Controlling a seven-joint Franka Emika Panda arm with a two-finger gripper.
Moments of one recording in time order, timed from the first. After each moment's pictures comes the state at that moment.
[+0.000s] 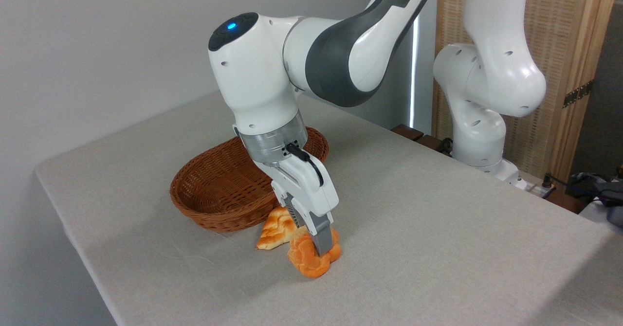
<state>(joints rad) -0.16 0.00 0.18 -2.06 0.10 1.93 0.86</state>
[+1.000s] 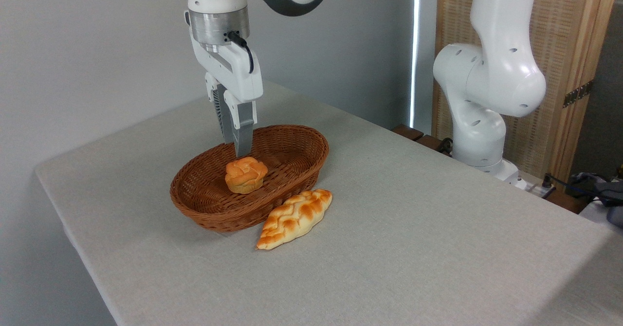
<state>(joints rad) -0.16 -0.15 -0.12 -1.98 -0.09 1.94 0.65</state>
